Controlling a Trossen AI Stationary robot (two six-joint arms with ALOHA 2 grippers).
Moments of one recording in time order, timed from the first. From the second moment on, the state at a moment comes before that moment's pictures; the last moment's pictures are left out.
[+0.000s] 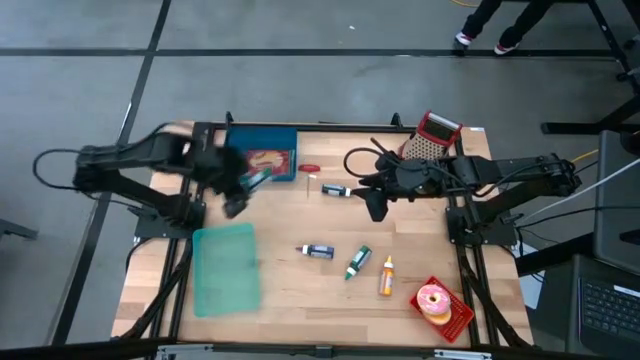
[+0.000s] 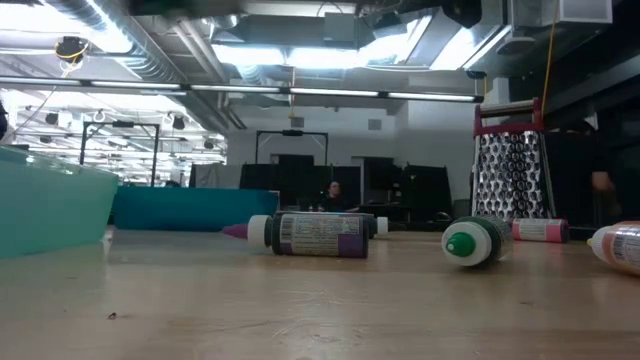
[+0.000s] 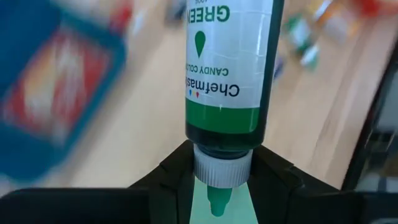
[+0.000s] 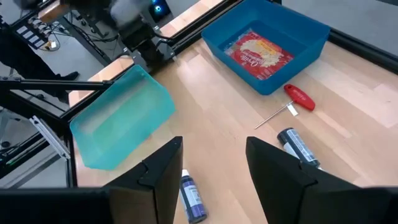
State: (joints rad) left arm -0.01 1.12 1.39 -1.32 -0.05 -0.56; right arm 0.15 1.27 1.29 -0.64 0.30 0.67
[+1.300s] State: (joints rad) left arm -0.66 1.01 0.59 -1.05 -0.01 -1.17; right arm 0.14 1.27 1.29 -0.63 0.30 0.75
